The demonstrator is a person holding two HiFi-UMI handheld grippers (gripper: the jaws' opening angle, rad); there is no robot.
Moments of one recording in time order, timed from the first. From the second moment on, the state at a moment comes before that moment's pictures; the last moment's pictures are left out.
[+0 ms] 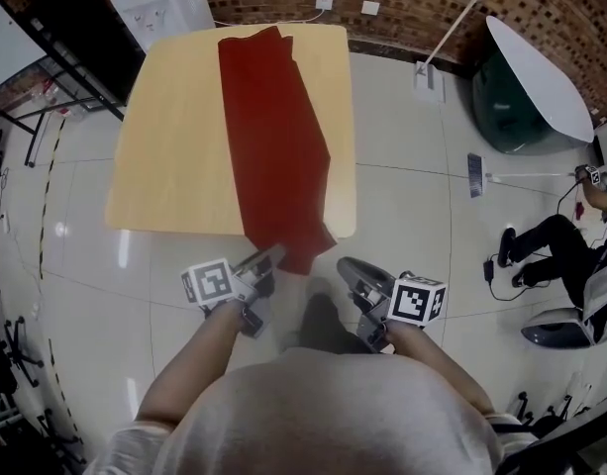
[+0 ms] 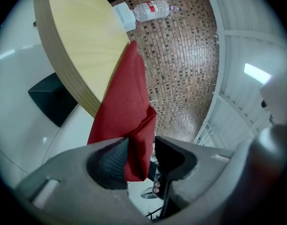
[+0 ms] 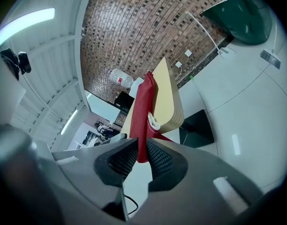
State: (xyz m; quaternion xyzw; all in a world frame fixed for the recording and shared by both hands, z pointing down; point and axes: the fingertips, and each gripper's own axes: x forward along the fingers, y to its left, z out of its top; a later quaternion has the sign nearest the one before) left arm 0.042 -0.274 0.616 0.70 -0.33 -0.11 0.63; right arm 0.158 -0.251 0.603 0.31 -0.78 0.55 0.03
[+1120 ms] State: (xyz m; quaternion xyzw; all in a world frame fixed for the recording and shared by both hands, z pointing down) left arm 0.016 -0.276 0.566 0.68 -0.31 -0.20 0.63; right arm 0.108 -0.276 0.615 0.21 -0.77 0.60 -0.03
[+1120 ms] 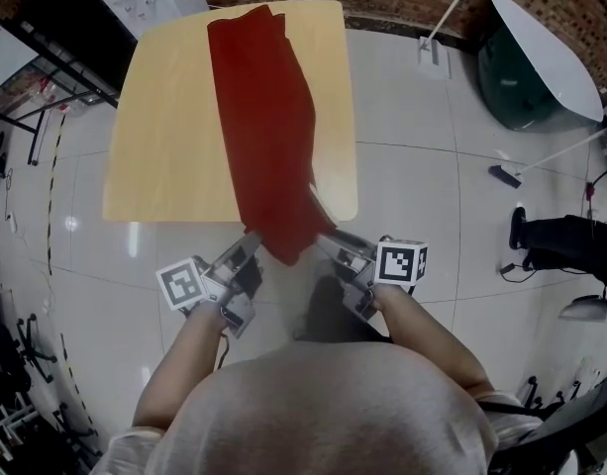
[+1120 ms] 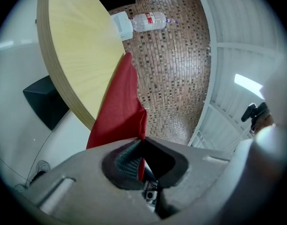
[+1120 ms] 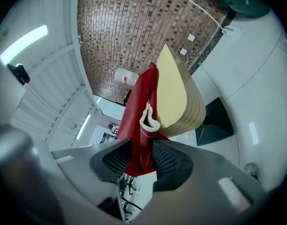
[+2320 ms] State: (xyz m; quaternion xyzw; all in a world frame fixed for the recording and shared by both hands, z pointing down) left arm -0.030 -0.372 0.433 0.77 -0.41 -0.22 0.43; right arm 0.085 -0.381 0.462 0.16 -0.89 0.43 -0.03
